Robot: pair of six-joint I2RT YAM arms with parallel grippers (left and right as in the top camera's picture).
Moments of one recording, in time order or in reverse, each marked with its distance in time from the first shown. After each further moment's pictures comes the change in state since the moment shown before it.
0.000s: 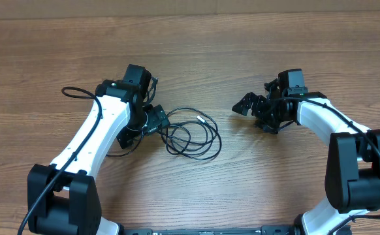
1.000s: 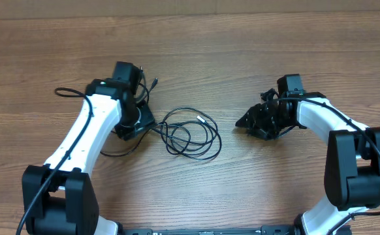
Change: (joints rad) left arm 0.072 0.000 -0.003 0.043 0.043 0.074; right arm 0.000 0.017 0.002 -0.163 -0.119 -0.074
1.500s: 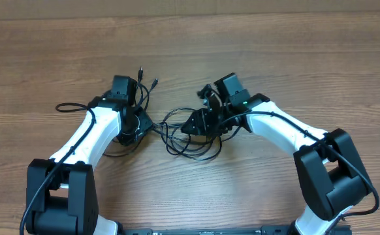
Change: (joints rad) left arm 0.033 0.010 -0.214 0.319 -0.033 -0.082; right arm 0.441 0.010 0.111 0.228 -0.061 0.022
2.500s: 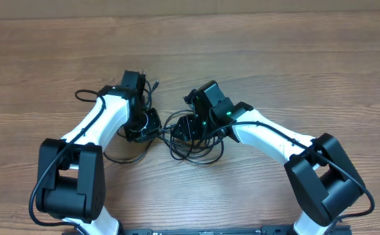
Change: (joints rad) left arm -0.033 0.126 0.119 -0.150 0.154 0.203; right arm 0.116 0.000 0.000 0.064 0.206 0.078
